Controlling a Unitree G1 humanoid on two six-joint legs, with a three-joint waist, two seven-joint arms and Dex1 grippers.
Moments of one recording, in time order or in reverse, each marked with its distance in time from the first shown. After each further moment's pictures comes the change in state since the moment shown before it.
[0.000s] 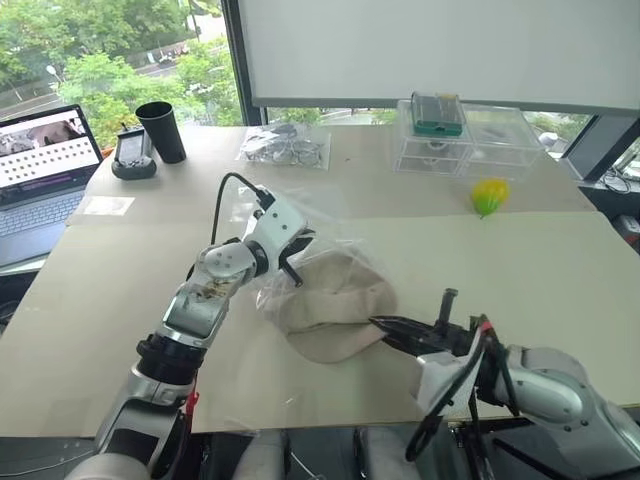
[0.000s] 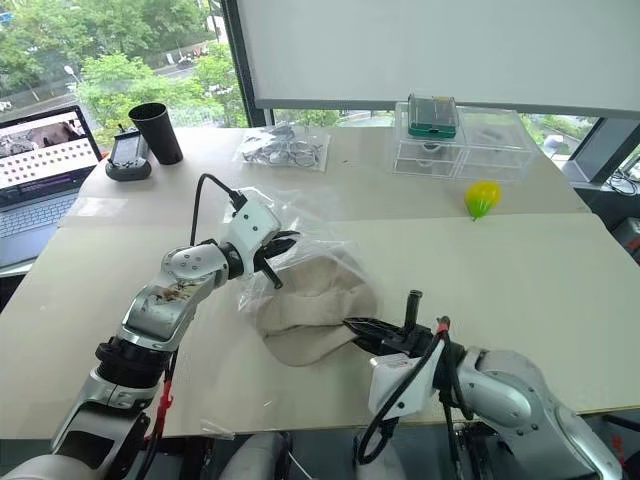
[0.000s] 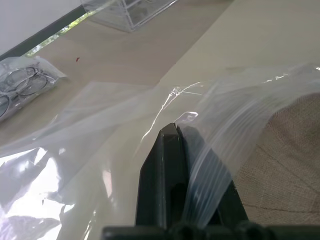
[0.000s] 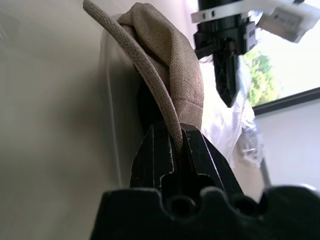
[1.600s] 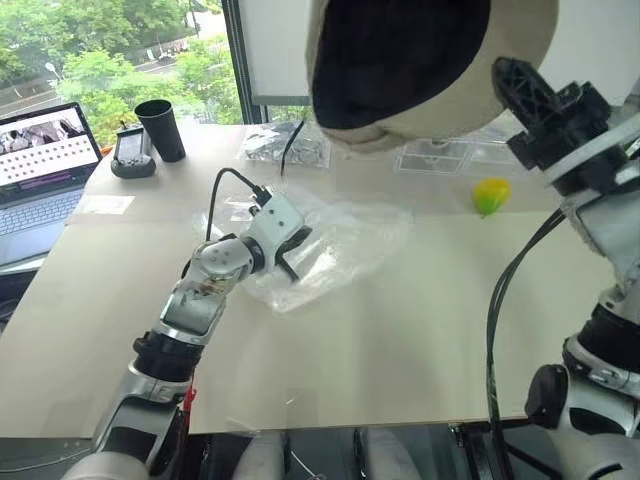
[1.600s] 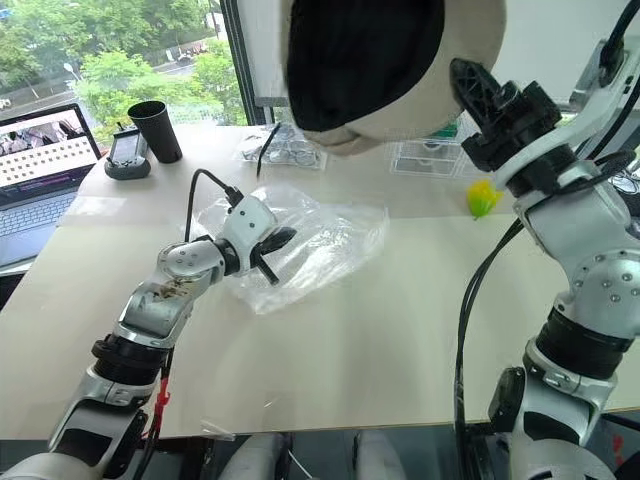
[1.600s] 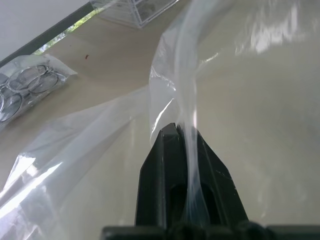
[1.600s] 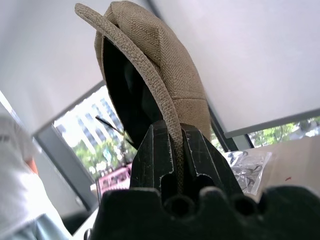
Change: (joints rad) left arm -0.008 0.020 0.007 0.006 0.020 -0.020 -0.010; right arm -0.888 0.340 -0.581 0.508 1.585 0.932 -0.800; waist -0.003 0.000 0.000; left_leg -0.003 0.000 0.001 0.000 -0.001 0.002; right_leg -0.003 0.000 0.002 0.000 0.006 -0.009
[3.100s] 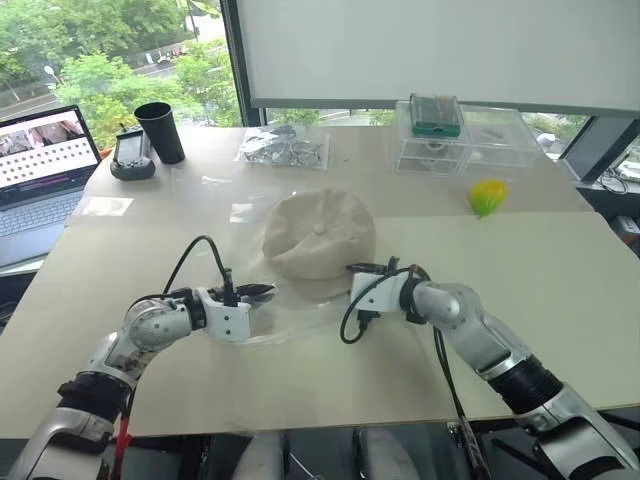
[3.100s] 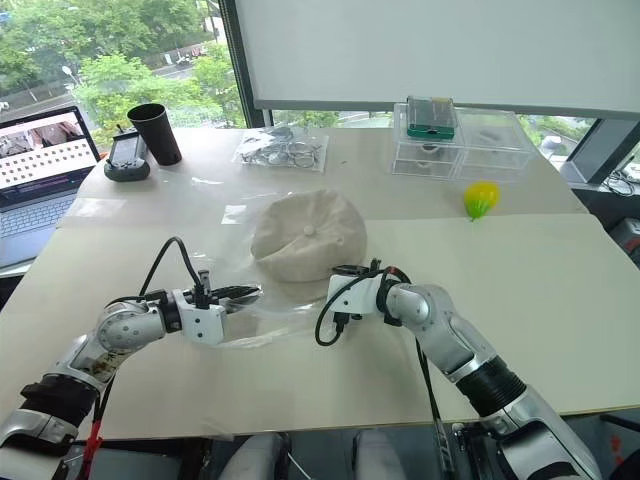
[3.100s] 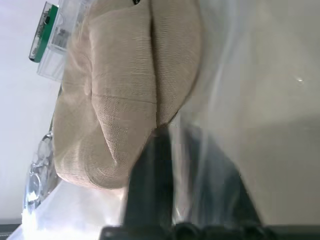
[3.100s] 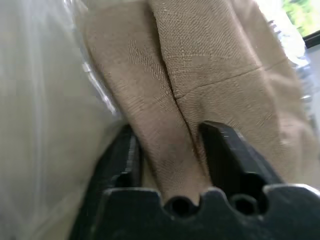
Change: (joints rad) left arm 0.274 0.311 -0.011 0.407 0.305 -1.255 -0.031; right arm 0.302 -0.063 0.955 0.179 -1.714 -0.714 0.820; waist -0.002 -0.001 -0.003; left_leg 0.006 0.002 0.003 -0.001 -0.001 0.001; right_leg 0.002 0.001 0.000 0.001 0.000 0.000
